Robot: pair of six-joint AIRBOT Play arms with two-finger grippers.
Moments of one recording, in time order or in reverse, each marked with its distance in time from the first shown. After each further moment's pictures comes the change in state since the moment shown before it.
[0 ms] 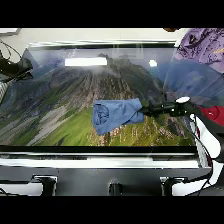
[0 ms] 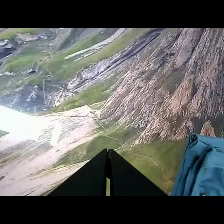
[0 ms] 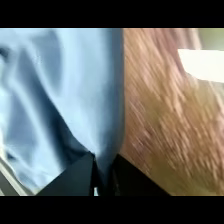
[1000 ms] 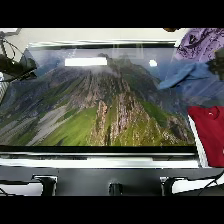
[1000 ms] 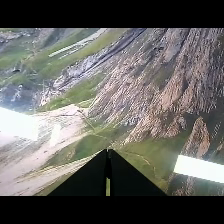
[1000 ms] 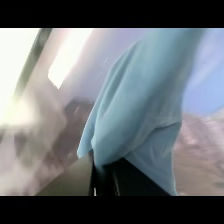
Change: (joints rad) left arm -0.034 0.000 0.000 0.000 0.000 -0.003; right arm -0.407 0.025 0.747 -0.484 -0.046 0.859
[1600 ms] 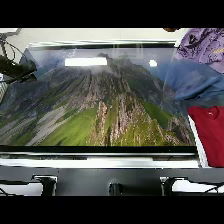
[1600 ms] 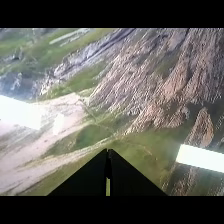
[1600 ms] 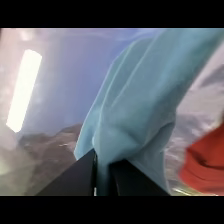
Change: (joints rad) left arm 0.000 0.000 0.000 0.000 -0.056 0.000; right arm -0.118 0.125 0.011 -0.266 0.209 0.209
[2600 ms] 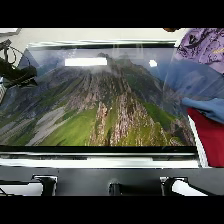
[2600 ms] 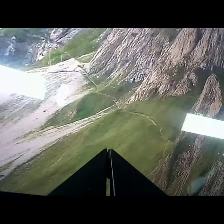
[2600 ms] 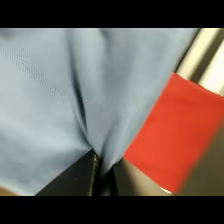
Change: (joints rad) left arm 0.000 0.004 0.000 -0.021 -0.121 0.027; right arm -0.002 0.208 -0.295 -0.547 0.335 -0.130
